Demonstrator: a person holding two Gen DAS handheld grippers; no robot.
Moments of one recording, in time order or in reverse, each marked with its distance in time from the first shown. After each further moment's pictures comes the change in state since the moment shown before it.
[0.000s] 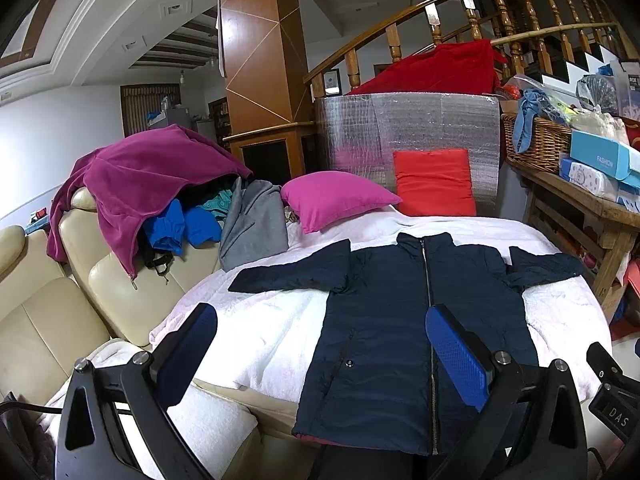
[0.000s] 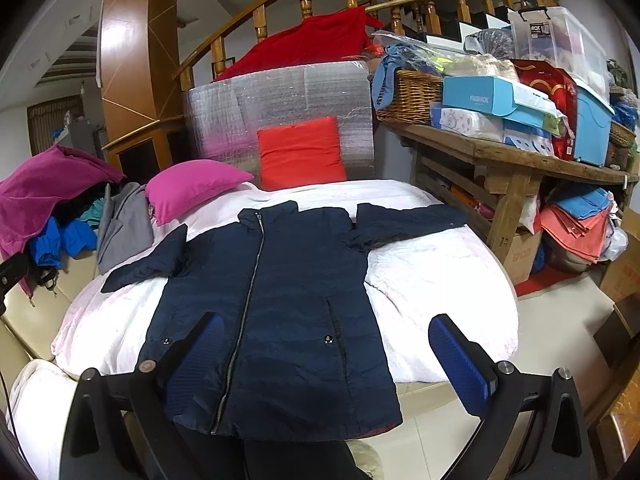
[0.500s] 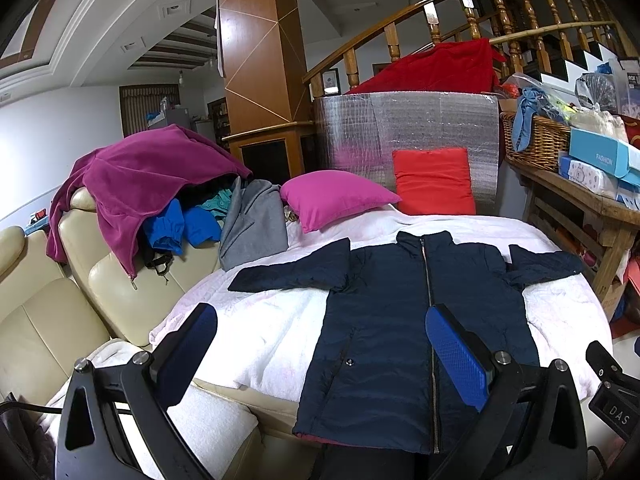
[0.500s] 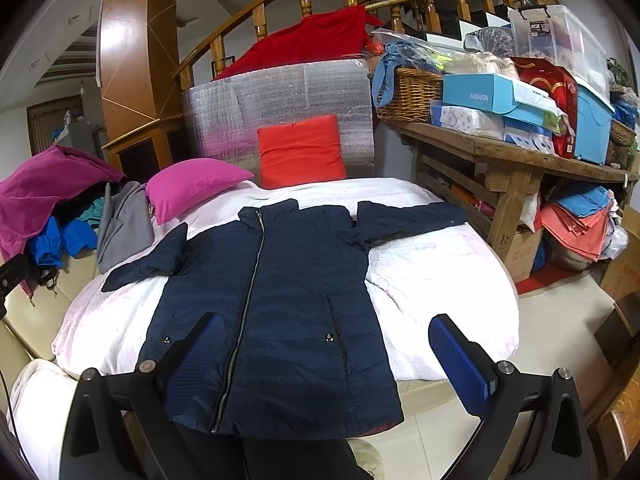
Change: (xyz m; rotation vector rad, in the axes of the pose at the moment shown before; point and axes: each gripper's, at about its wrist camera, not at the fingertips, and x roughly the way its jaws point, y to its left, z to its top) left arm -0.001 -0.001 -0.001 0.004 0.001 0.000; right arm 0.001 0.000 -0.001 0.002 0.008 0.003
